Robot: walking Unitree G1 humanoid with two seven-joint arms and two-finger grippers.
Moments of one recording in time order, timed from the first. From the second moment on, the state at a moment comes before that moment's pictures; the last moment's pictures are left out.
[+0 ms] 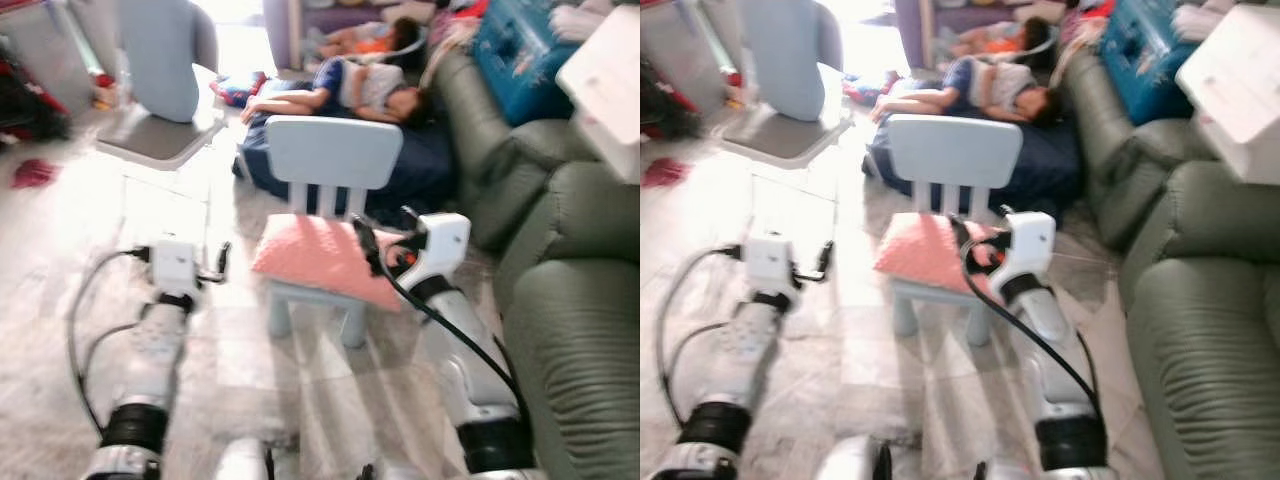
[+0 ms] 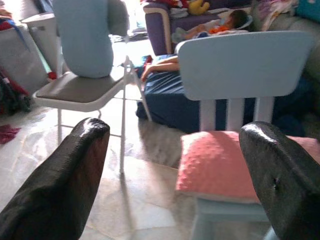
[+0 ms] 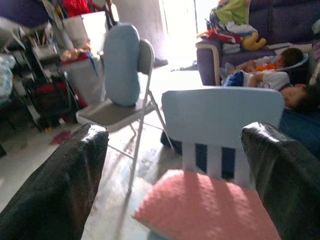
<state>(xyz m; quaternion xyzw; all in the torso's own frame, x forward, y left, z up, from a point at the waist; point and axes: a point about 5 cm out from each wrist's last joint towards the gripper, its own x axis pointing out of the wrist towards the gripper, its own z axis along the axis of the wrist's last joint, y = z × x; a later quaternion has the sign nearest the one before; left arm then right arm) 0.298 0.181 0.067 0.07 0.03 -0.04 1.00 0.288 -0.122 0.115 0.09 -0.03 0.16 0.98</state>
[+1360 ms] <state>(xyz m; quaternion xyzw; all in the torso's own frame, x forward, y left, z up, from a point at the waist) 0.295 0.163 0.067 0.05 0.02 -0.06 1.00 0.286 -0.137 0.109 0.08 -0.01 0.13 0.99</state>
